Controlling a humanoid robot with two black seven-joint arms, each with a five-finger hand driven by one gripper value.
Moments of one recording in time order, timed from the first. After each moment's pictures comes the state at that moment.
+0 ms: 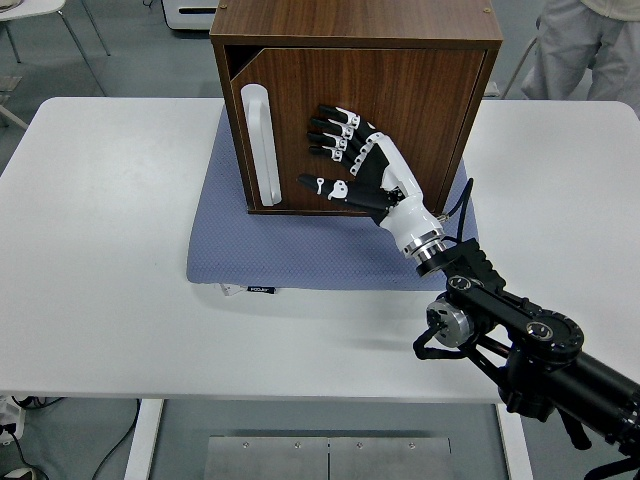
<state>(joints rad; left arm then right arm) 0.15 0.00 -0.17 -0.17 0.09 0.12 -0.04 0.65 -0.01 0.62 1.03 -0.63 -0.10 0.61</state>
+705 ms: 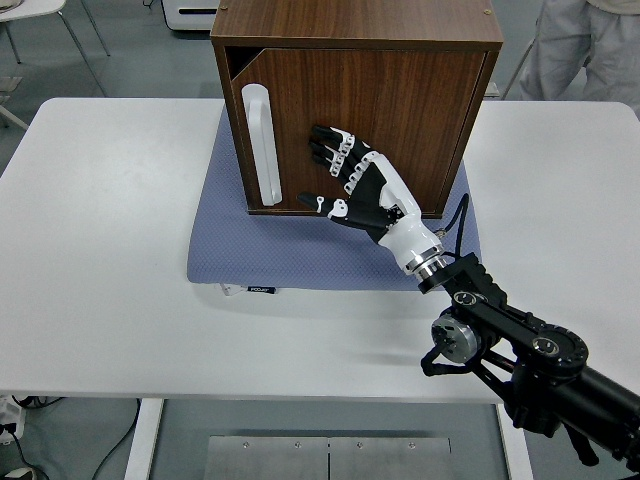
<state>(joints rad) 0.15 0.00 -0.17 -0.17 0.09 0.12 -0.04 0.59 -0.05 0.62 1.07 -0.64 0.01 0.61</state>
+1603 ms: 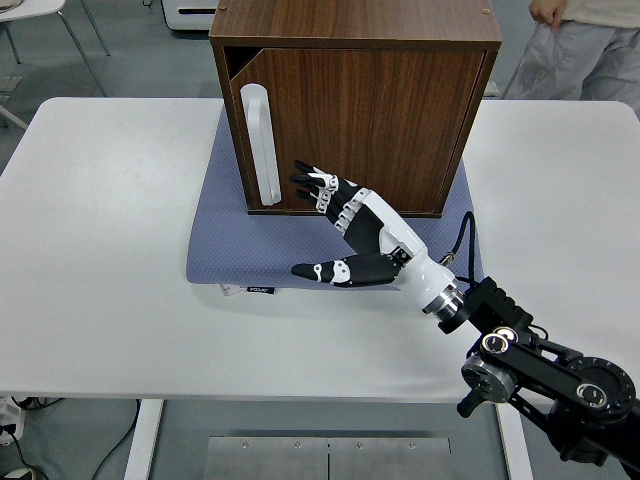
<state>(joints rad) 0.15 0.00 -0.17 -0.17 0.09 0.12 -0.04 0.51 -0.20 0.55 1.35 -0.82 0.04 0.61</state>
